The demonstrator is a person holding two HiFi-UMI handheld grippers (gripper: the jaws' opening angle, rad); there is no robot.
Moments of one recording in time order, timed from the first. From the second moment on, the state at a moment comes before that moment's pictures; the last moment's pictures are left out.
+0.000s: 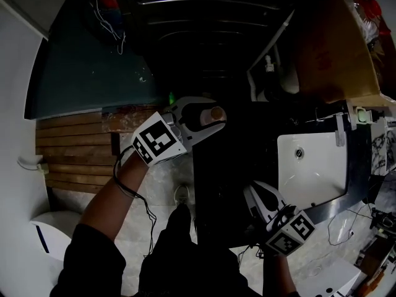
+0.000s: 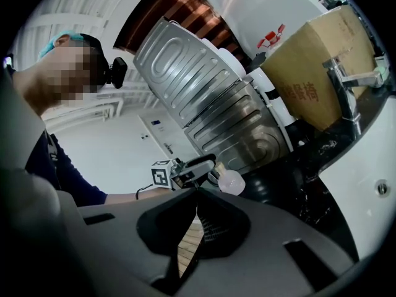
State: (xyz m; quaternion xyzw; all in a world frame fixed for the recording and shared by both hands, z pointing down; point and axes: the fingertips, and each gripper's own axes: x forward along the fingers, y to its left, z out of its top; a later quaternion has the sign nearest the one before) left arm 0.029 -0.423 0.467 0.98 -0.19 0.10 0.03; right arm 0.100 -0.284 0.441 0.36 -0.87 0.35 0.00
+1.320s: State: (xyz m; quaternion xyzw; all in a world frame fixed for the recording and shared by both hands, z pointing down) left arm -0.011 -0.305 0.310 0.95 -0.30 0.01 -0.03; right arm 0.079 -0.261 0.325 0.33 -0.91 0.25 -0.04
